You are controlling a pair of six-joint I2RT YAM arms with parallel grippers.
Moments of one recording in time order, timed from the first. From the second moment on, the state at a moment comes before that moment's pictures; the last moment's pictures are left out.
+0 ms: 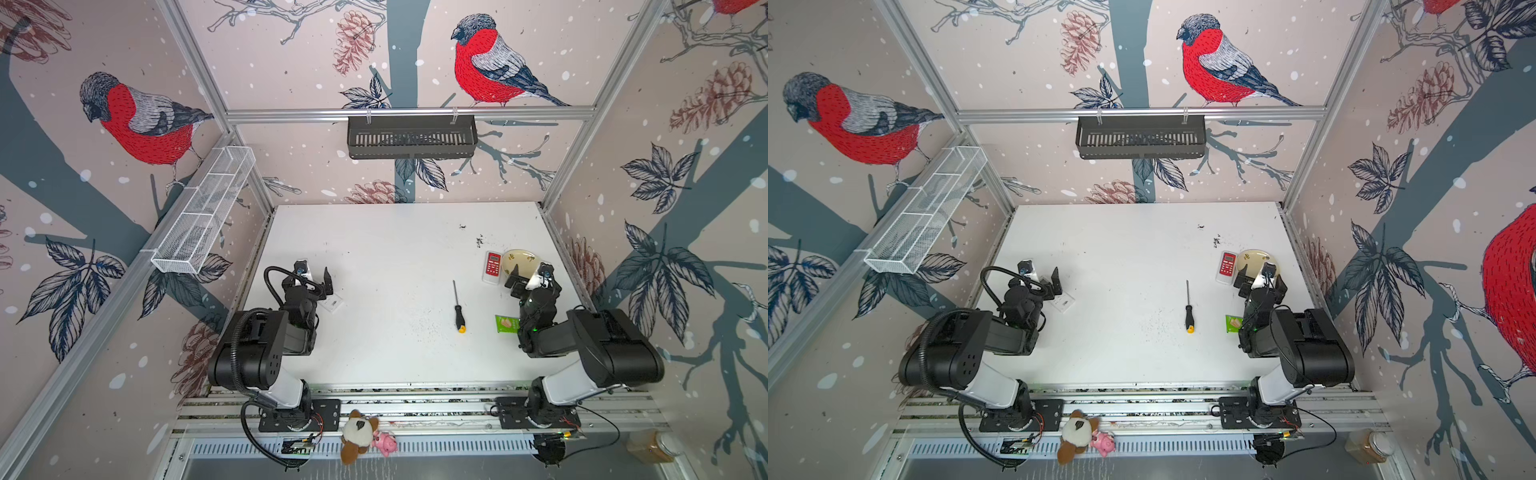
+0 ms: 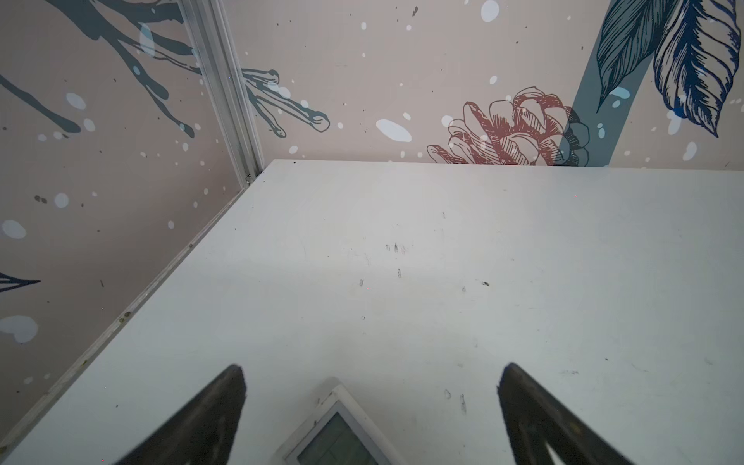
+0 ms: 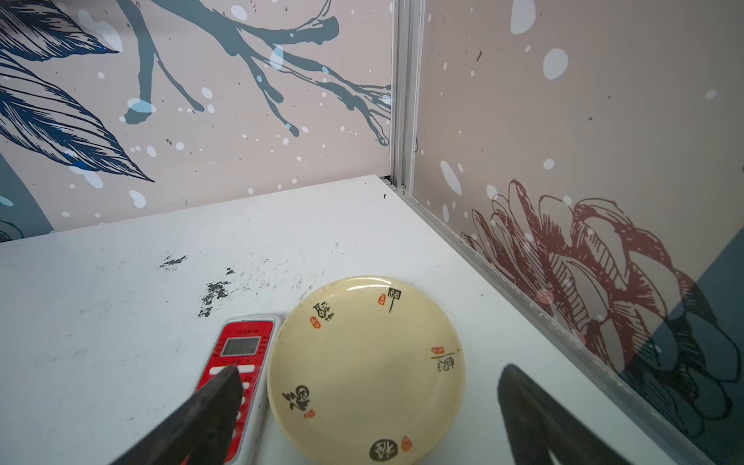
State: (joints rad) left arm -0.02 1.56 0.23 1.16 -0.11 0.00; right arm 0.05 1.54 0.18 1.26 0.36 0.05
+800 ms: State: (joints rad) left arm -0.02 1.56 0.23 1.16 -0.11 0.00; right arm 0.05 1.54 0.18 1.27 0.36 0.05
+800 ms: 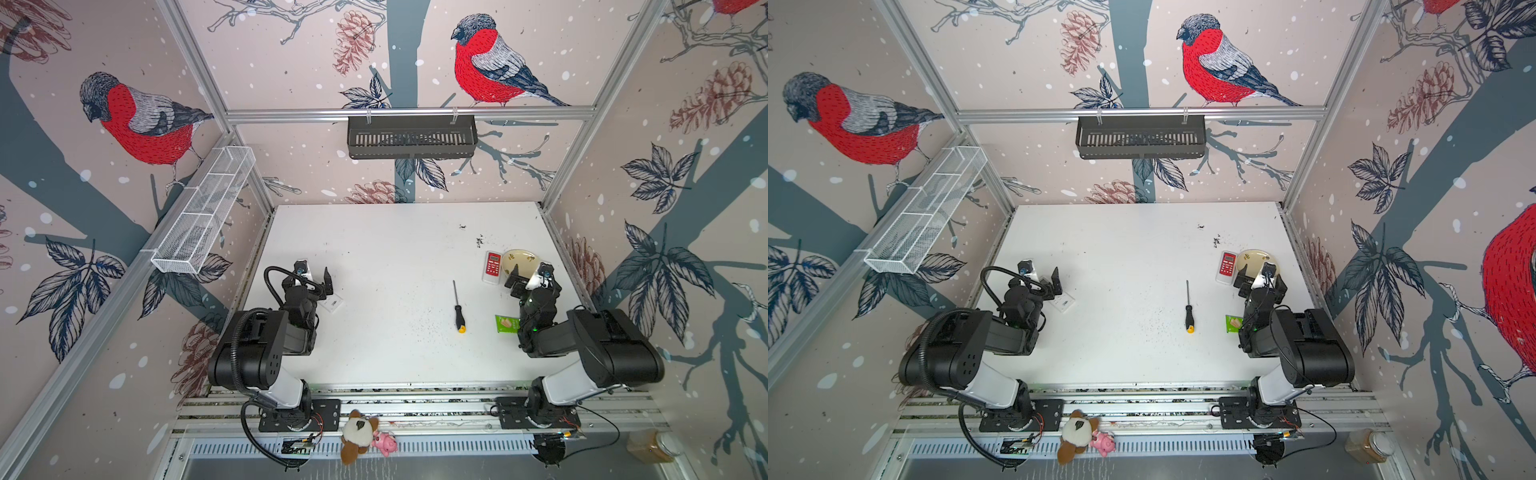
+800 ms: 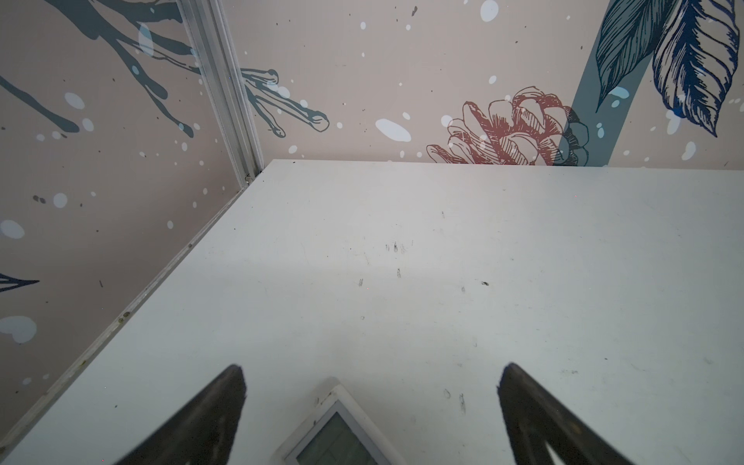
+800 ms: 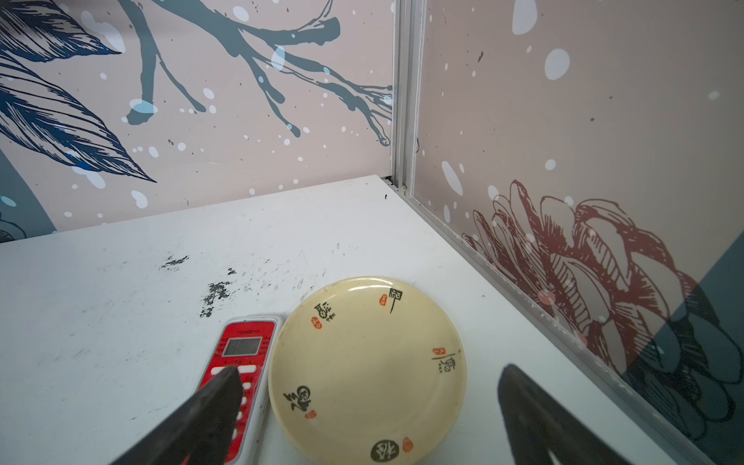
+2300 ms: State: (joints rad) left arm -0.44 1.73 1.15 -0.15 0.25 -0.59; right arm 0.11 1.82 1.16 -0.50 -0.07 0.44
